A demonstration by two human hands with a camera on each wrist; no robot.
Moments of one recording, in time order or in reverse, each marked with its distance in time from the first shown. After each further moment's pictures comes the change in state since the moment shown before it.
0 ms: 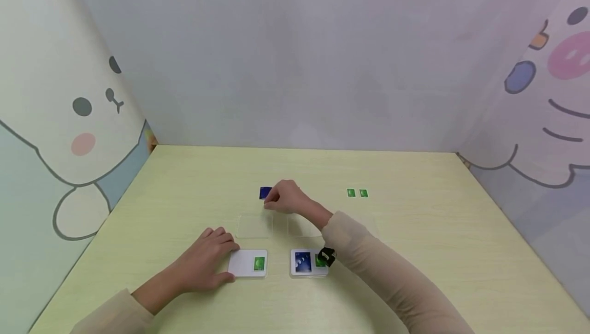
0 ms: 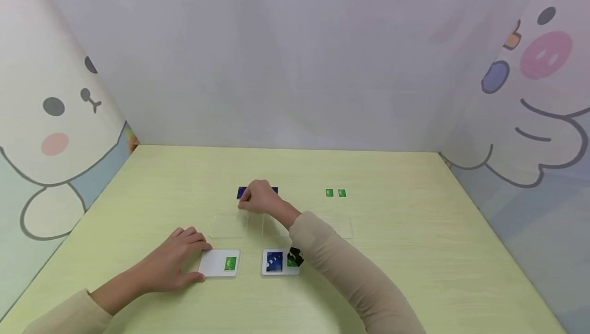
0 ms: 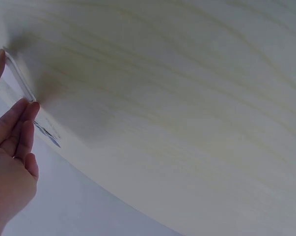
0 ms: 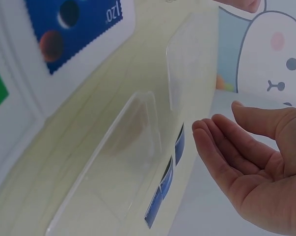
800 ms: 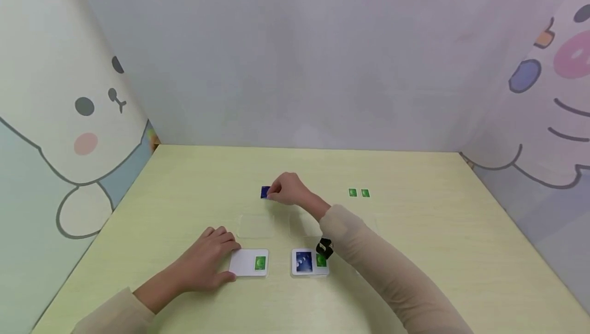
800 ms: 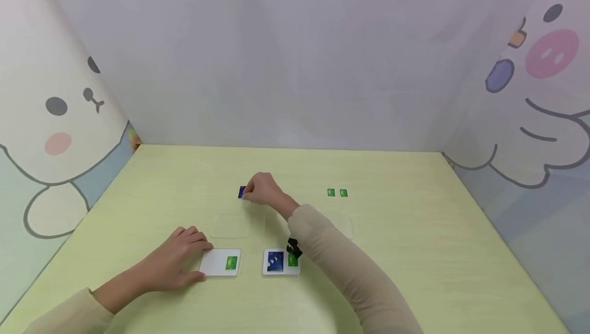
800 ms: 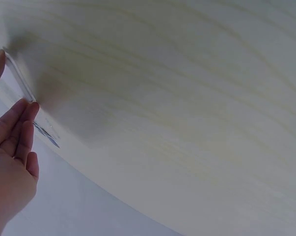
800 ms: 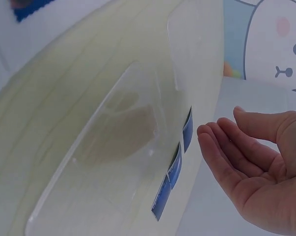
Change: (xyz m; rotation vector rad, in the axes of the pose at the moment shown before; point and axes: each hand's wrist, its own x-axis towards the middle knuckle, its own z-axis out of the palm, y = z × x) left_hand 0.000 0.001 -0.002 -0.004 -0.019 -0.010; right_hand 0.017 0.008 -0.005 -0.013 0.043 0.016
